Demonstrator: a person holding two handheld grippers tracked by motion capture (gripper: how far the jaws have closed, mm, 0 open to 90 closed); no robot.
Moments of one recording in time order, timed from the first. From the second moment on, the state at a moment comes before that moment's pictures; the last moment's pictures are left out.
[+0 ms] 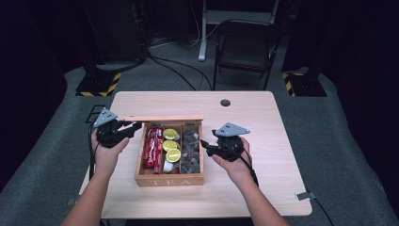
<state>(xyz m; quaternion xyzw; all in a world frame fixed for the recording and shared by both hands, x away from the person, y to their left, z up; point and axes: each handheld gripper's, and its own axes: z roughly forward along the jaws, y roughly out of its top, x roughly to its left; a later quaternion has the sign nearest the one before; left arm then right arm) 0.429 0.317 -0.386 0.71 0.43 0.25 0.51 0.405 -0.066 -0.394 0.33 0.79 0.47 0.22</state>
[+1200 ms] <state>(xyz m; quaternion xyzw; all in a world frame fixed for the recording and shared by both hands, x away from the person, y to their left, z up) 0.429 0.316 -0.386 0.70 0.43 0.25 0.51 0.405 -0.015 -0.432 0.30 0.82 0.46 0.17</state>
